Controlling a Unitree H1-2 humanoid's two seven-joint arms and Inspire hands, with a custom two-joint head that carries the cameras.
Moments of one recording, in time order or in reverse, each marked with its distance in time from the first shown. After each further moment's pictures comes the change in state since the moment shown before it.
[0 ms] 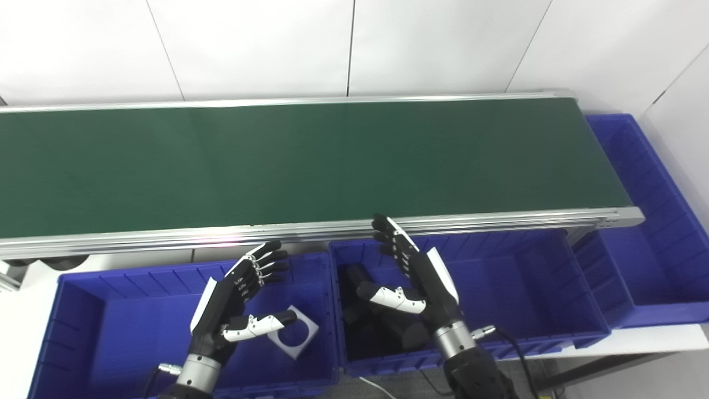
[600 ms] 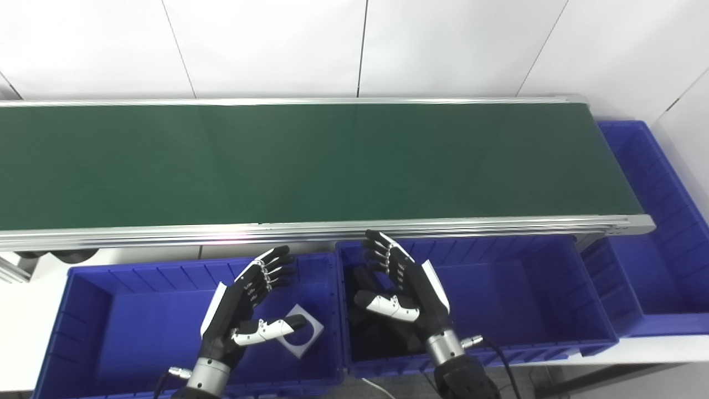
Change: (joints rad) left arm 0.020 -0.020 0.008 0.015 0.031 -0.002 0.012; right arm -0.056 0.018 -0.016 0.287 0.046 -0.154 0.019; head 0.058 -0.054
